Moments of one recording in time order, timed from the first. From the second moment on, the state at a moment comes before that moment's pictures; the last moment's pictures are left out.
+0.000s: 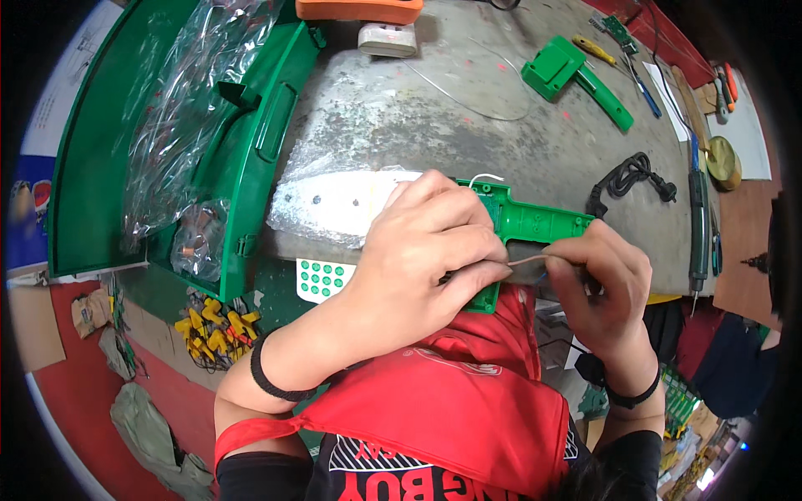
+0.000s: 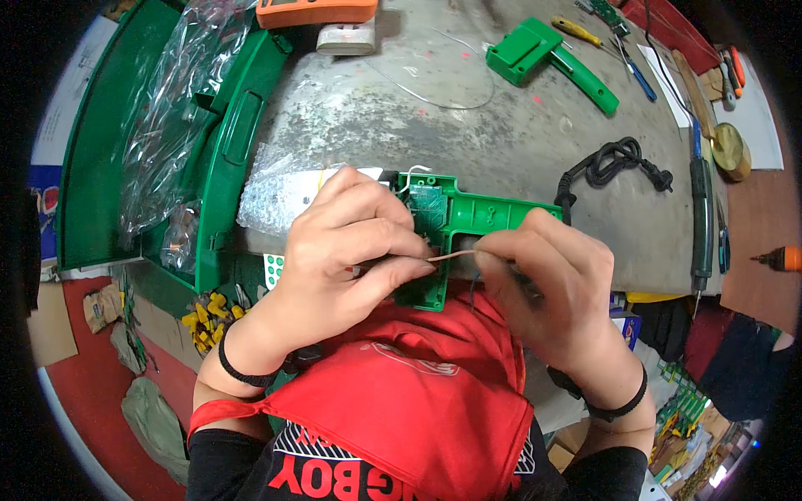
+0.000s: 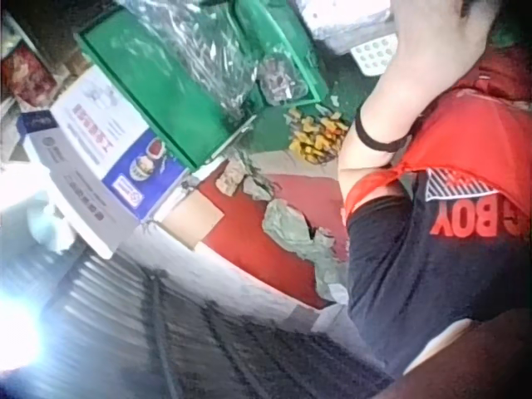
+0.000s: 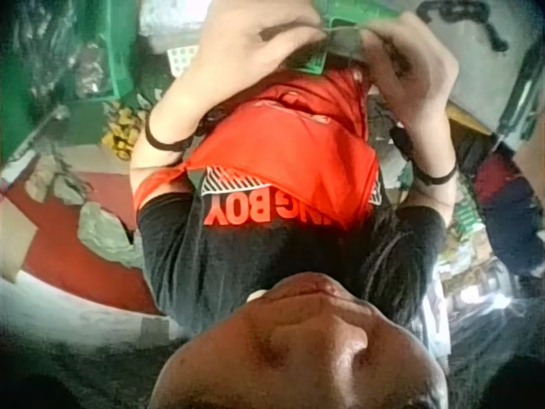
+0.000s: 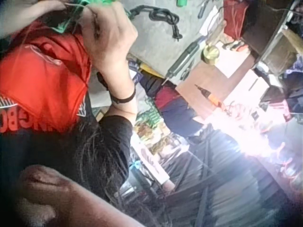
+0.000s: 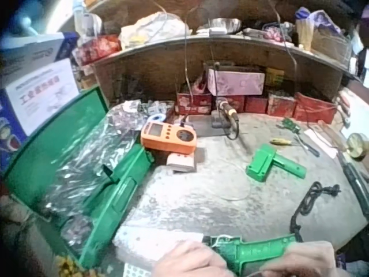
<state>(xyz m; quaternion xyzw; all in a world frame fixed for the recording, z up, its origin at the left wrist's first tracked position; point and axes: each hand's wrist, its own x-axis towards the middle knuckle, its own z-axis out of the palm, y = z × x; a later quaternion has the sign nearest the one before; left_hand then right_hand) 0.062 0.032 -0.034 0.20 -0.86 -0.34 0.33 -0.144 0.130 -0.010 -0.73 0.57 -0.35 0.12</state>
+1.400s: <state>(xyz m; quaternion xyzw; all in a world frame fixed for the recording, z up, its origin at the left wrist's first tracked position) 0.099 0.021 -0.069 0.32 -0.90 -0.15 0.24 -0.133 0.111 -0.019 -0.68 0.66 -0.24 0.21</state>
